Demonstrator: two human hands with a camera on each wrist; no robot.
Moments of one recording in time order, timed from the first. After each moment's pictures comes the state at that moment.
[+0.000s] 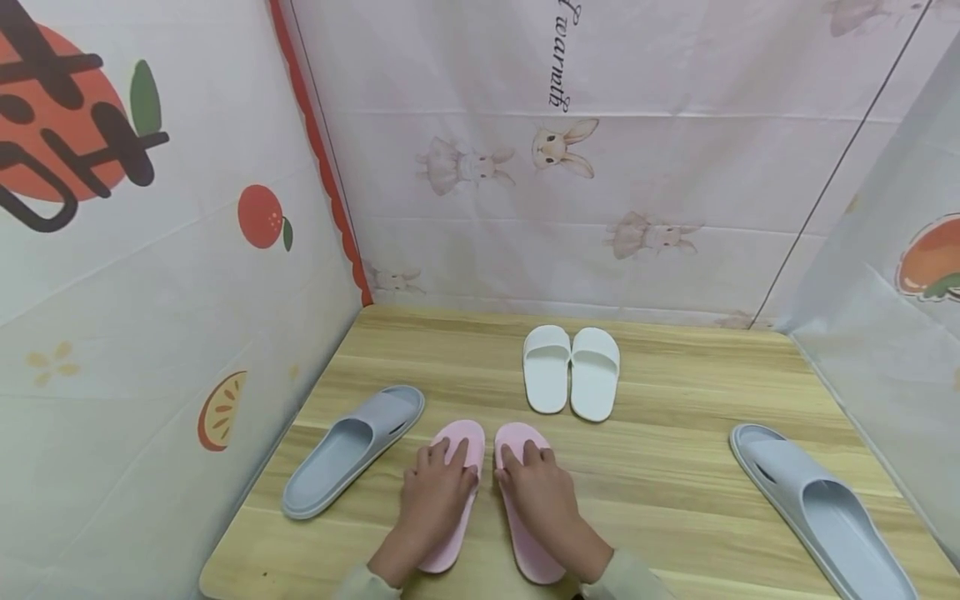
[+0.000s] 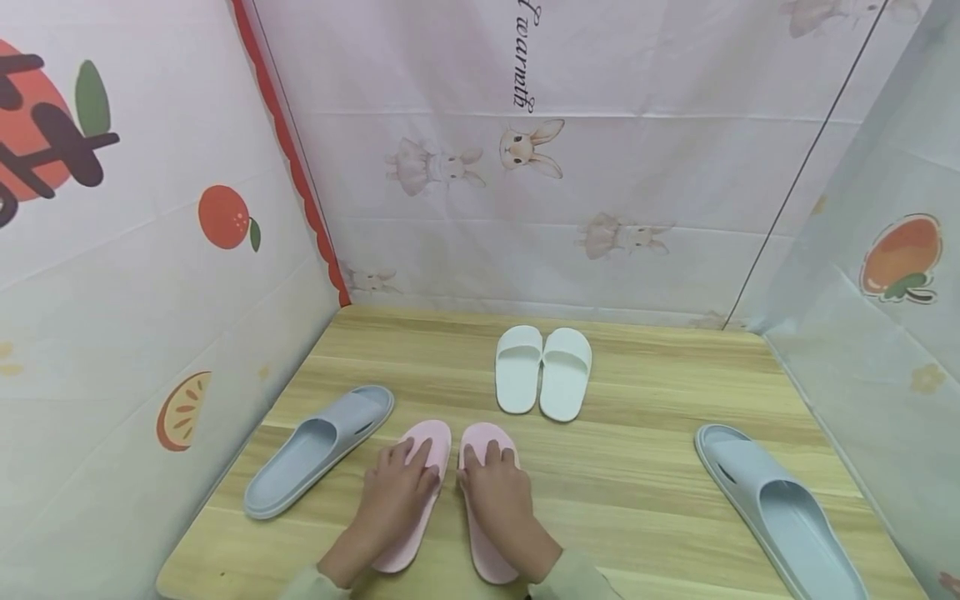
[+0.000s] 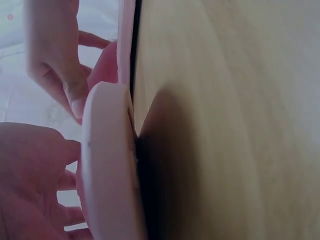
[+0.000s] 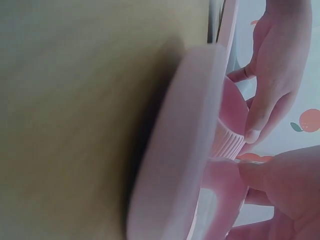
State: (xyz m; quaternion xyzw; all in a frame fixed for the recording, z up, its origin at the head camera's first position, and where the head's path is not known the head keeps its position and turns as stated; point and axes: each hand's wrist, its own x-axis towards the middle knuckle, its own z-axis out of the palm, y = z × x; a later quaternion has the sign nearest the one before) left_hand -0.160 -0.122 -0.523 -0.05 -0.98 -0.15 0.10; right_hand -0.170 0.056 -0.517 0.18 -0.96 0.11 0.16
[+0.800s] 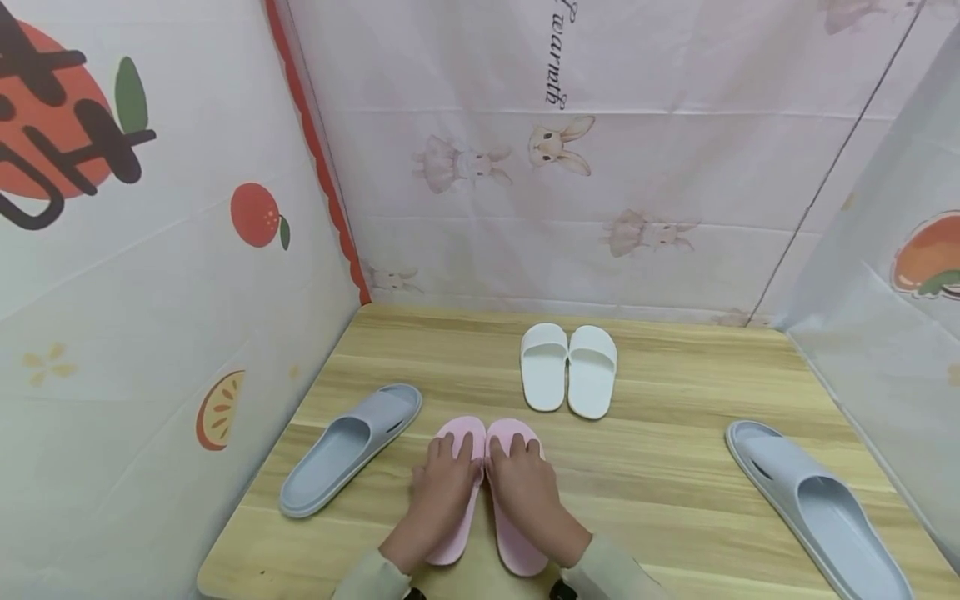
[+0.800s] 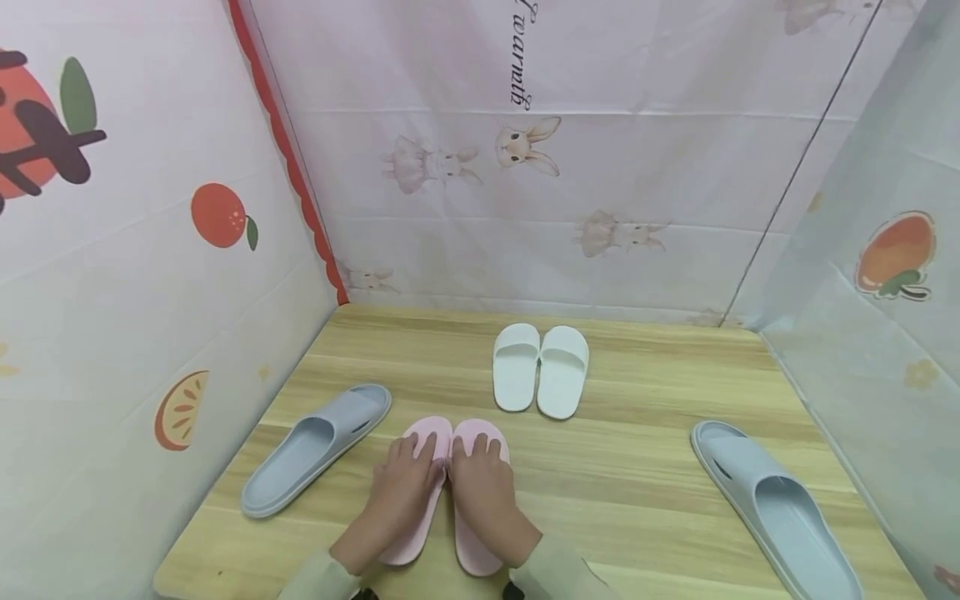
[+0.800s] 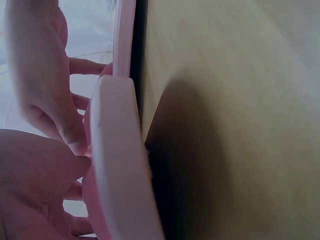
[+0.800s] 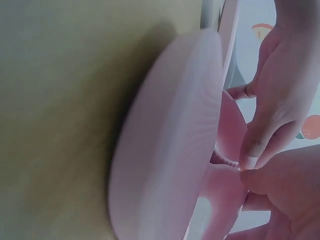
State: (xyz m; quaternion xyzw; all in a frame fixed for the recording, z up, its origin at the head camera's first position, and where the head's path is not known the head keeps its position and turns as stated) left_hand -0.166 -0.108 -0.520 -0.08 -0.98 -0.12 0.11; right_hand -0.177 0.035 -0.515 0.17 -0.96 0.09 0.19
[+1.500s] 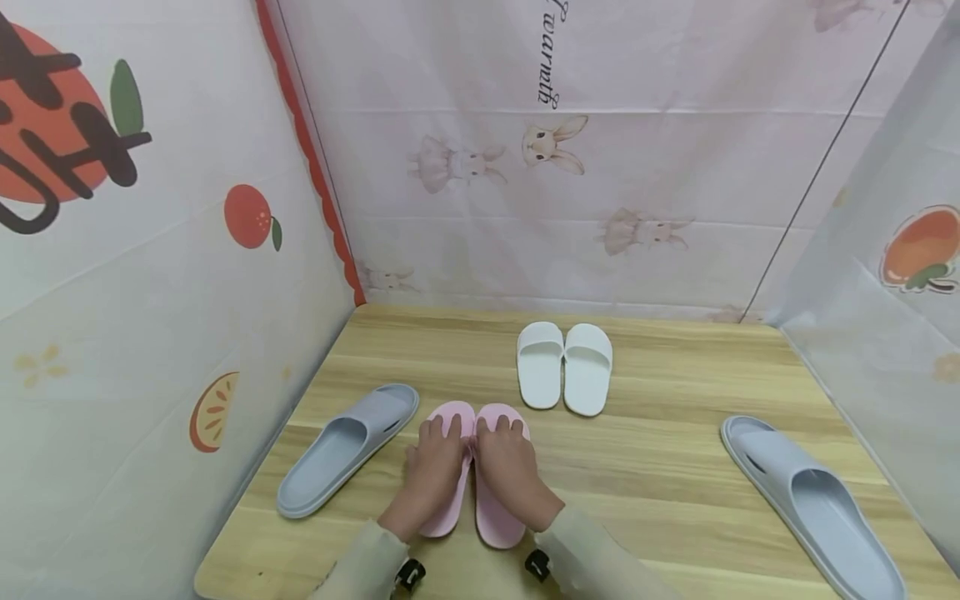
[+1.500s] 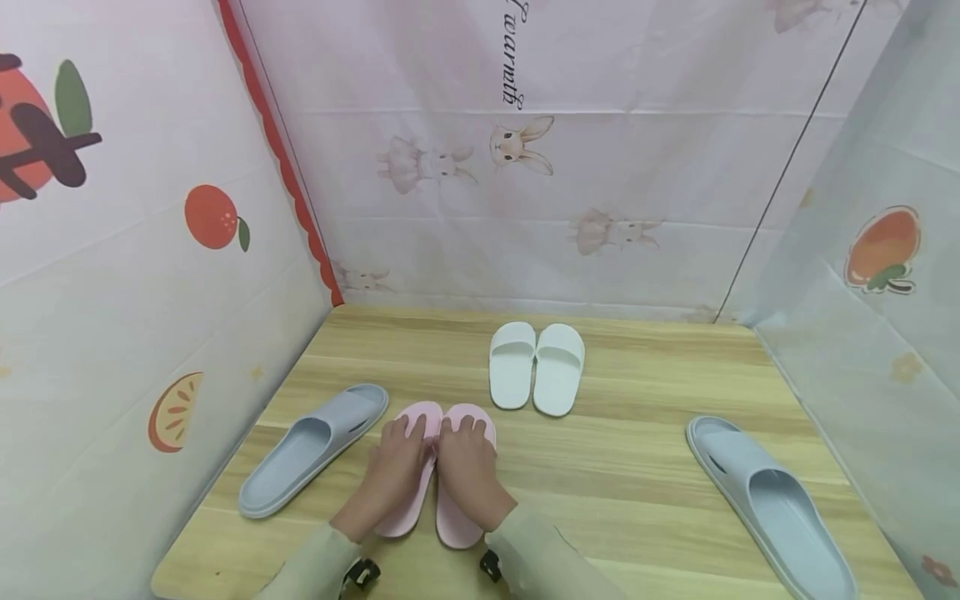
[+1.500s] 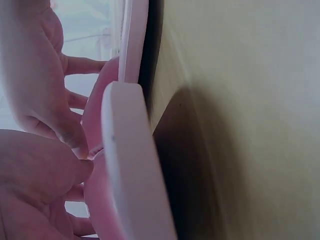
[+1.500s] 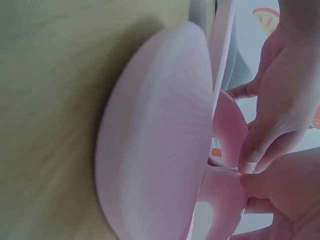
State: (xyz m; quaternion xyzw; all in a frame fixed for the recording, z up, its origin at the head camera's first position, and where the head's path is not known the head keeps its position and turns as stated) left_hand -0.195 -0.114 -0.516 -0.05 -0.98 -0.13 0.10; right_hand -0.205 0.013 -0.508 0.14 -0.97 0.13 0.14
